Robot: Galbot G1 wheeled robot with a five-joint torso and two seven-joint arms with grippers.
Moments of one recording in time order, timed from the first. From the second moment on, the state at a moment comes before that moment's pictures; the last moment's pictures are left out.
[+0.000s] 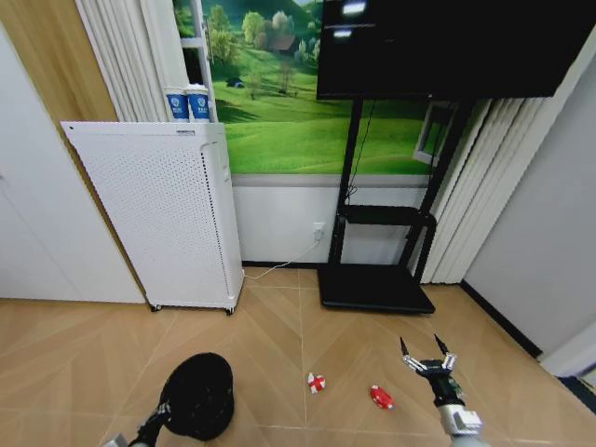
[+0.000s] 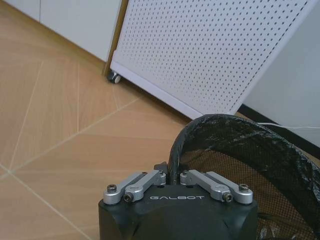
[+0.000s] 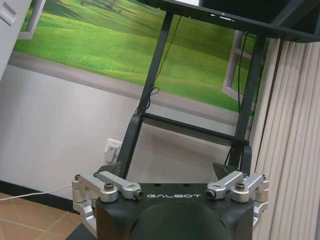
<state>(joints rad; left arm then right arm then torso) 1.72 -0.93 -0.55 -1.76 -1.13 -0.13 -0.23 -1.45 0.85 0.36 1.46 0.31 0.73 0.36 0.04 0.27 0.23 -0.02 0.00</state>
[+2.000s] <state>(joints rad) 2.02 -0.93 -0.72 -1.99 -0.98 -0.10 -0.29 -0.63 1.02 -0.79 0.67 0.33 0.65 0.27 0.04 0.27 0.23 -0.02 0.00</state>
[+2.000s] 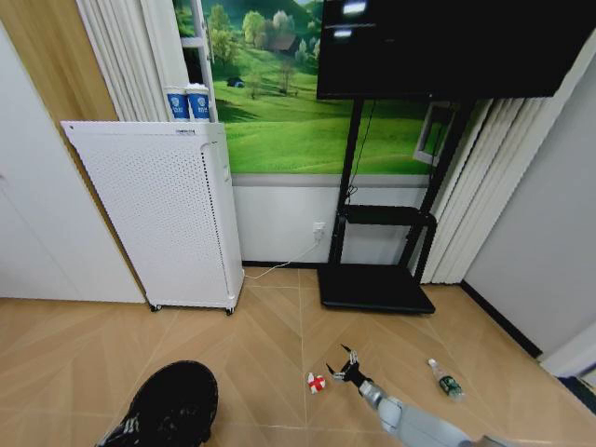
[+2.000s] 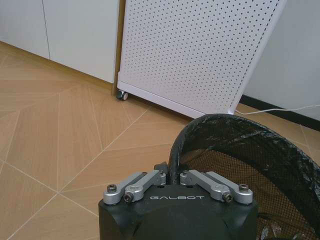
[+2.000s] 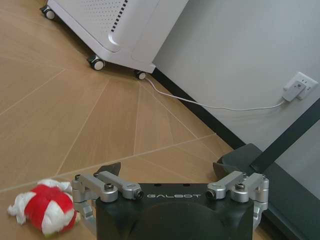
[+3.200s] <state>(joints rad) 2.01 -0.95 -0.69 -1.98 -0.99 -0.11 -0.28 -0.58 1.21 -0.92 0.41 -0.09 0.77 0.26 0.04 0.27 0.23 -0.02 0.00</state>
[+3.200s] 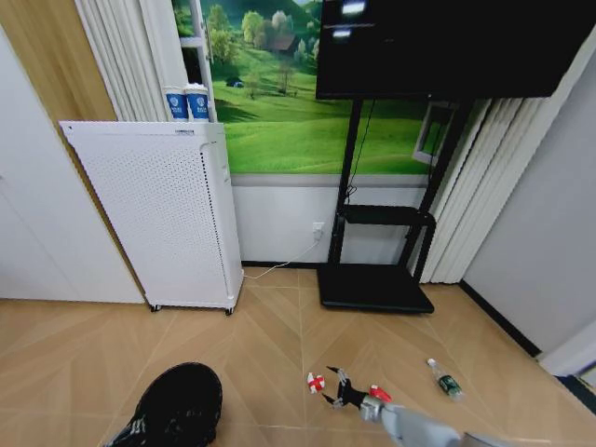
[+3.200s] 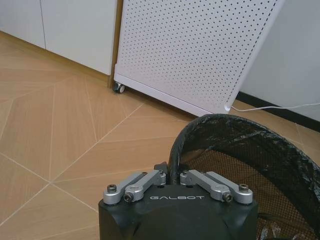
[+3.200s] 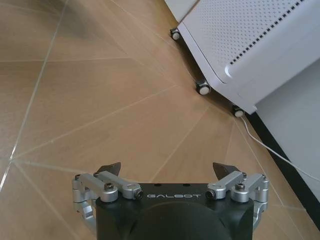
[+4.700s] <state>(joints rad) 2.00 -0.98 -0.68 -1.97 -0.99 -0.14 -0.24 -0.53 1.30 -1.03 0.24 -0.08 0.75 0.25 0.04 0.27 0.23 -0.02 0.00</state>
